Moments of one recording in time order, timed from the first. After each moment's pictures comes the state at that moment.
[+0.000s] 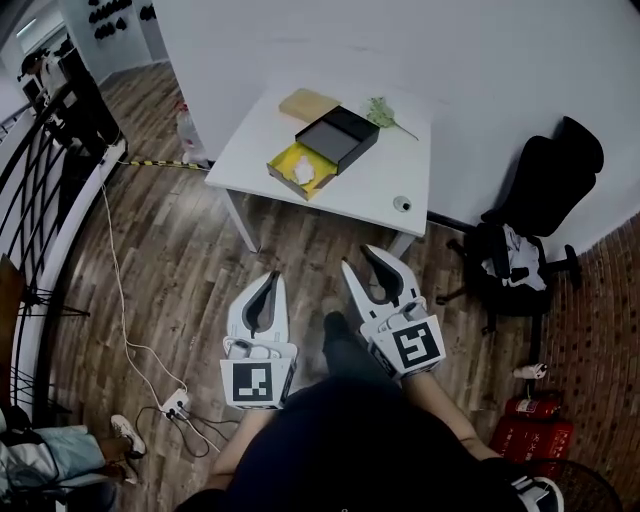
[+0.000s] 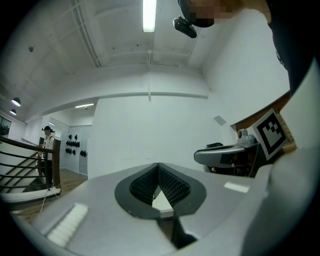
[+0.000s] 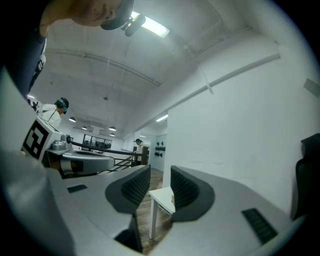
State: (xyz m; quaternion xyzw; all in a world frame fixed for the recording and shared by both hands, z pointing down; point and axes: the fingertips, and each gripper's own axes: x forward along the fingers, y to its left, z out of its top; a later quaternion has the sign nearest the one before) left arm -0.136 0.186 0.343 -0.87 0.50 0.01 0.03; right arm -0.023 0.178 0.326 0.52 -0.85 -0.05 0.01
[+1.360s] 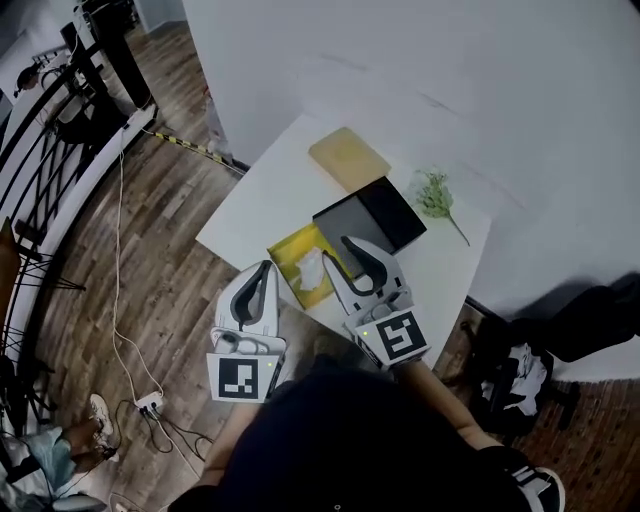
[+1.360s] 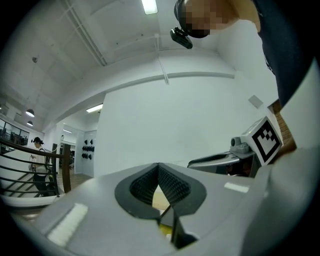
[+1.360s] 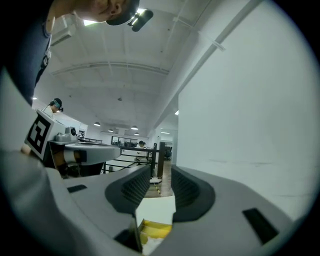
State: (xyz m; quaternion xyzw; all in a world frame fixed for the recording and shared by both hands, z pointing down) left arm -0.084 -0.196 0.342 -0.80 0.60 0.00 0.04; right arm 0.002 -0.234 0.352 0.36 -0.93 -0.04 0.03
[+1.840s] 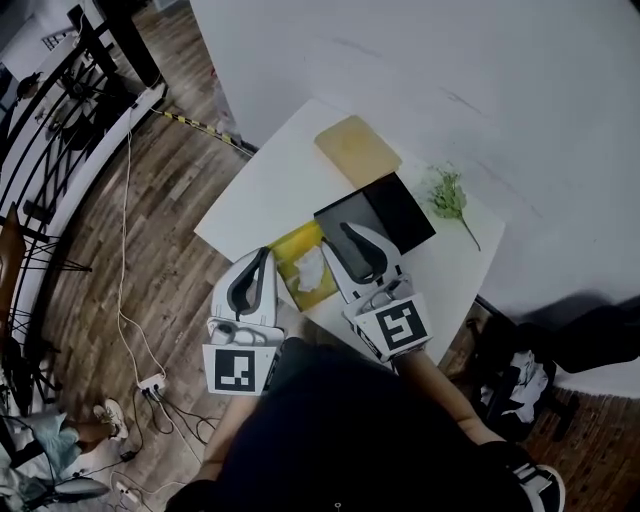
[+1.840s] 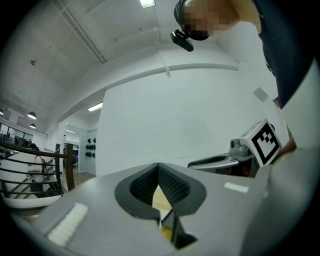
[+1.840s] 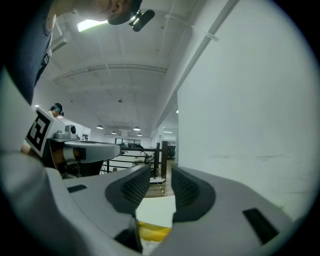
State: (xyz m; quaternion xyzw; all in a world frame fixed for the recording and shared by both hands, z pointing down) left arm -0.077 -0.246 0.338 -0.79 0.61 0.00 0.06; right arm 0.002 -0.285 0.366 0.33 -0.94 -0.03 0.03
